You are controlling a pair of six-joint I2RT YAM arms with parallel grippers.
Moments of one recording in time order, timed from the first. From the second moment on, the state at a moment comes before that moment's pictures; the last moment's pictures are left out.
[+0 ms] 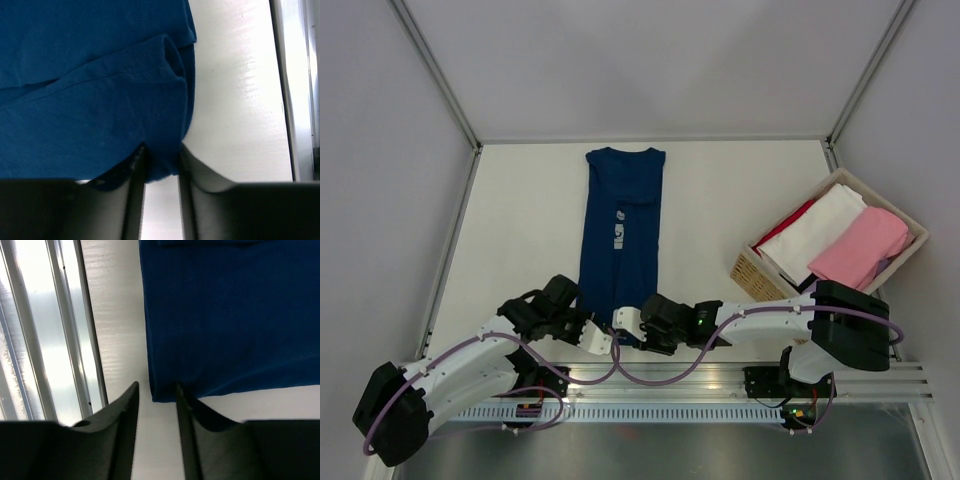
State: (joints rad) left arm -0.68 0.84 0.36 -0.64 0.30 1.22; right arm 1.27 1.49 0.70 -0.13 -0.08 -0.20
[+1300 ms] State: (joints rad) left arm -0.34 1.25 0.63 -0.84 0.58 1.04; right arm 0.76 1.75 0.92 -0.28 -0.63 -0.02
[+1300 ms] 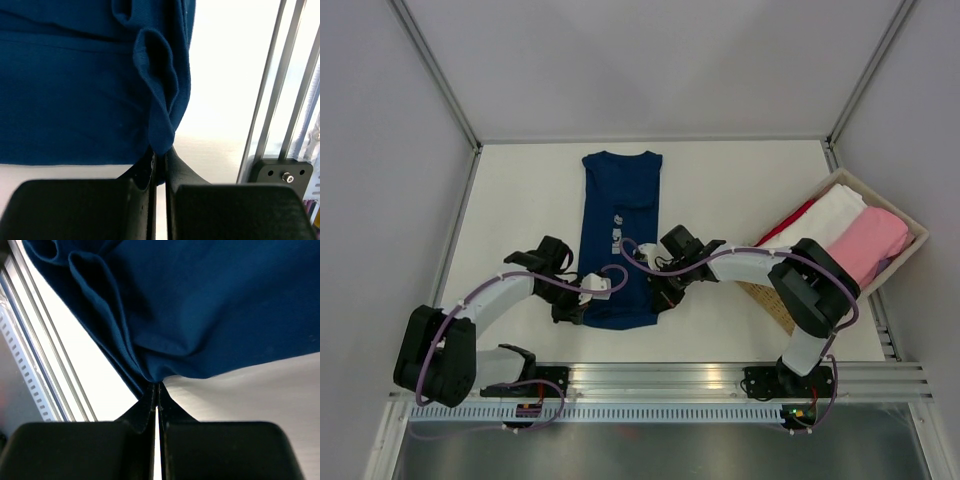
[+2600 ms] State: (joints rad) left arm -0.30 1.32 0.66 -0.77 0.59 0.95; right arm 0.88 1.48 0.68 -0.04 -0.58 0.06
